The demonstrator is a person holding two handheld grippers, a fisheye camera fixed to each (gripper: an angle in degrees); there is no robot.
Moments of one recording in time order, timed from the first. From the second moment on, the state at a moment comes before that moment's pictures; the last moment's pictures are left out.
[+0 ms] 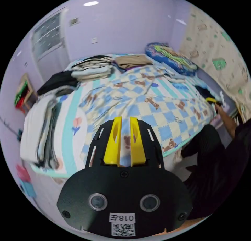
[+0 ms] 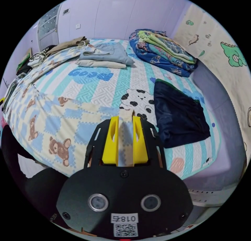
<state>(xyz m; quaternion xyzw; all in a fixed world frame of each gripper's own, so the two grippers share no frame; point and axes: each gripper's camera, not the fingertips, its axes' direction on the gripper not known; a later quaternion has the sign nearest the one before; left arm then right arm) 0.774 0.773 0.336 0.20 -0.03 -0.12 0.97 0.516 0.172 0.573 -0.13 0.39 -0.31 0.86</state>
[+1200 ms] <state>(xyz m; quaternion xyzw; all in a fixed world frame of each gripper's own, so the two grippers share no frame) 0.965 0.224 0.344 0.11 -0.07 0.10 0.99 0.494 0.185 0.612 -0.15 0.40 -0.32 0.85</state>
